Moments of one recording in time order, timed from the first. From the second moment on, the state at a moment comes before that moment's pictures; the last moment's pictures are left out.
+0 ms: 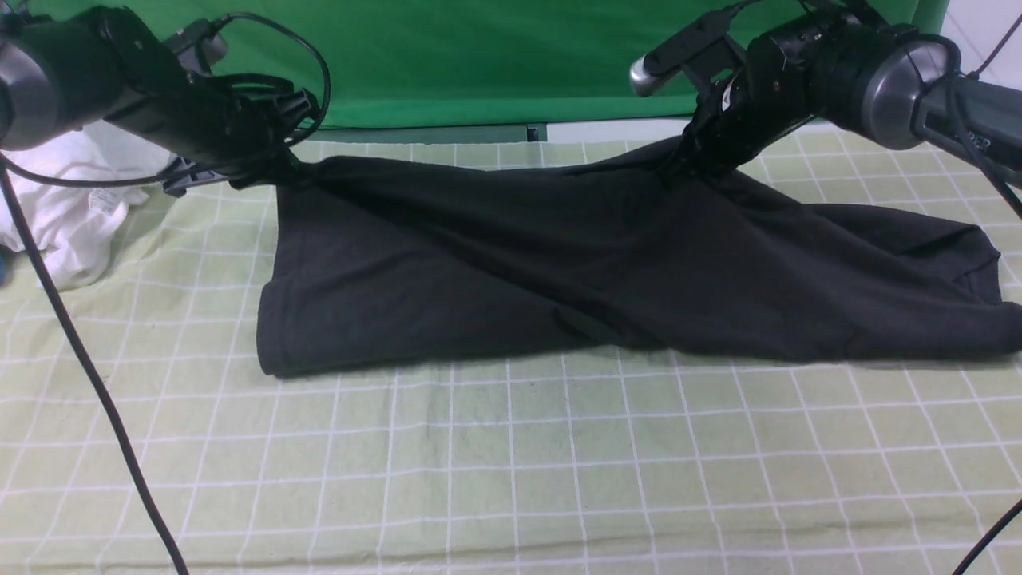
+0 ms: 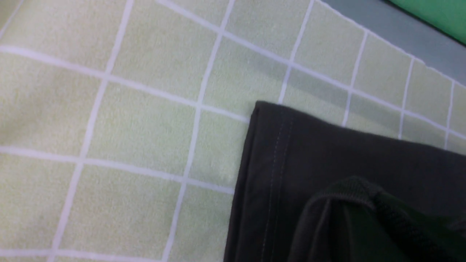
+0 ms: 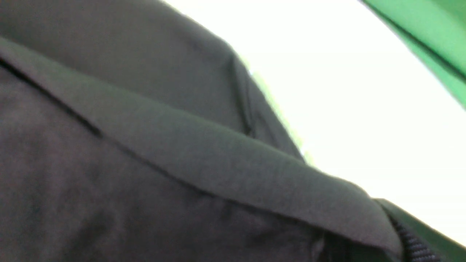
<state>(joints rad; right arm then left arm) 0.33 2.28 -1.91 -0.12 0.56 -0.16 0.06 2.08 -1.62 -0.42 0.58 -0.08</state>
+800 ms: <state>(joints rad) 0.30 2.30 -2.03 -0.14 0.51 -0.14 0.07 2.14 -1.81 -0.44 0.56 -0.04</state>
